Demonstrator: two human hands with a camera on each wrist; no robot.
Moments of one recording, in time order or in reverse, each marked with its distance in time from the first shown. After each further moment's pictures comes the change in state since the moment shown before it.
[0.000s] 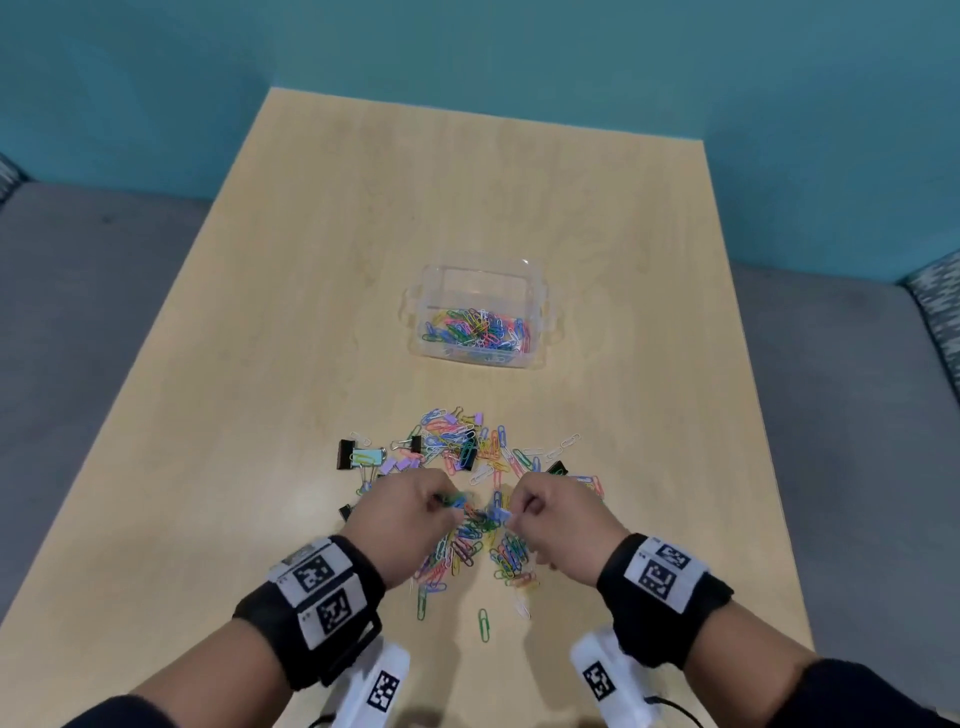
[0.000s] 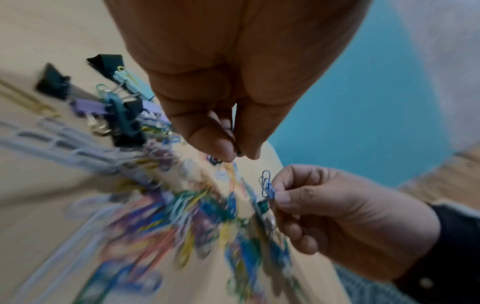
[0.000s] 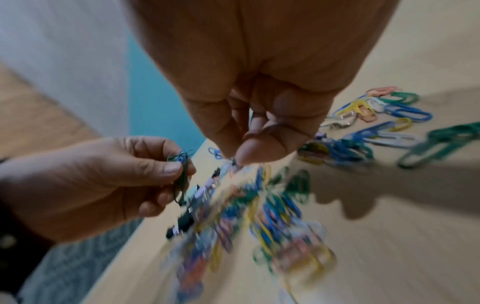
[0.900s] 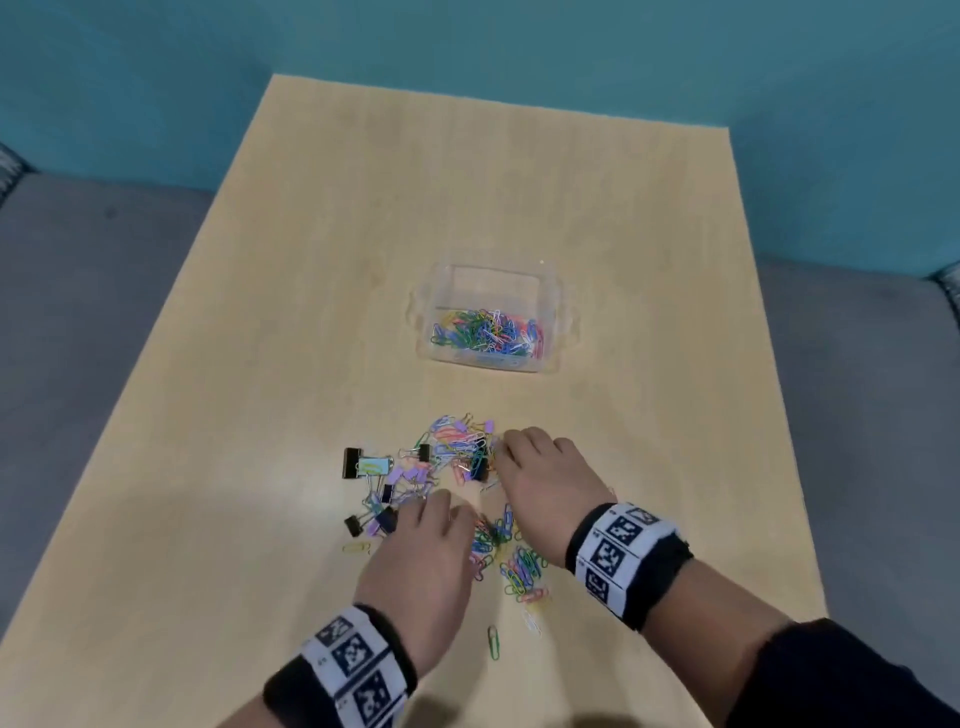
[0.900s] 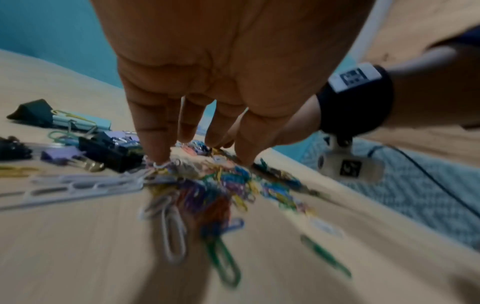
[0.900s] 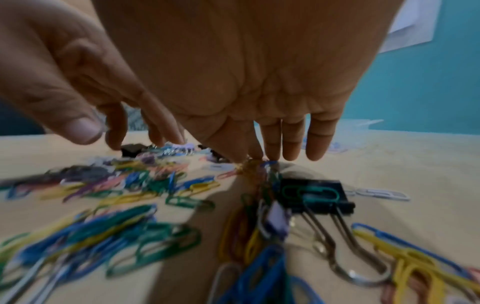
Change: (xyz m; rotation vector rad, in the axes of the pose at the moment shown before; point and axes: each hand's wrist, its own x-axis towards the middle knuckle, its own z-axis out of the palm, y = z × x) left_hand -0.019 -0.012 0.035 0.635 0.054 0.183; right_hand 0.045 -0.019 0.000 -1.085 0.021 -0.378
